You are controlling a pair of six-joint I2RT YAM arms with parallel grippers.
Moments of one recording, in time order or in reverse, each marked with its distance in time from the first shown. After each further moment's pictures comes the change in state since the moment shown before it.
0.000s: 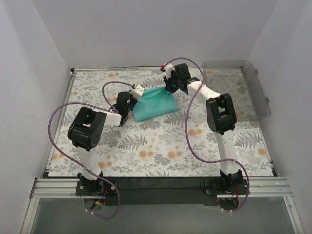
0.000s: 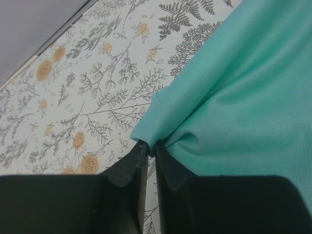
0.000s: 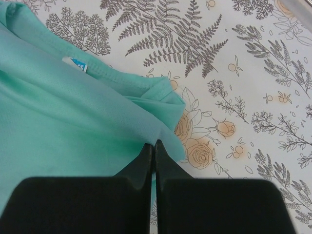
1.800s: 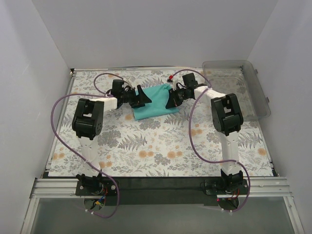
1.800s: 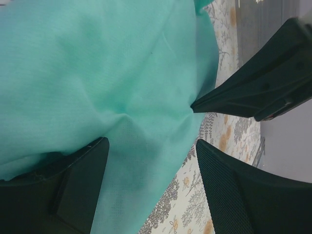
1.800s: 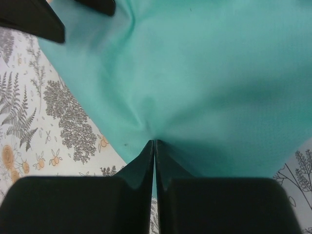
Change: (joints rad) left arm 0.139 0.215 0.423 -0.512 0.878 -1.007; right arm -0.063 -0.078 -0.233 -0.110 -0.475 0.123
